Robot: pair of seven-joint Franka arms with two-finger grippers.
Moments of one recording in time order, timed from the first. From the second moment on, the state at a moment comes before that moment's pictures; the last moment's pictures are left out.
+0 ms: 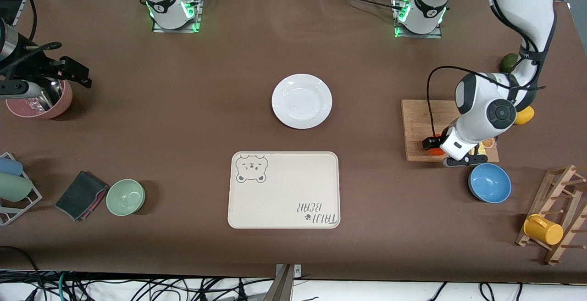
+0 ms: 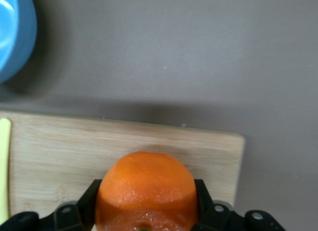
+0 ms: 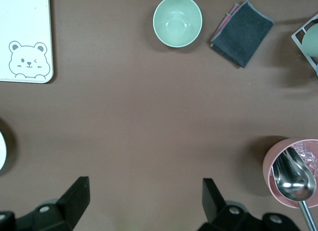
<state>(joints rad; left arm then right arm) -0.05 0.40 0.00 -2.05 0.00 2.40 -0.15 -0.01 0.02 0.03 -1.62 -0.01 1.59 -0.03</state>
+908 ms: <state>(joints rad) -0.25 0.33 -0.24 -2.03 -0.28 2.30 -0.36 -0.01 0.02 0.03 -1.62 -0.02 1.59 -0.03</state>
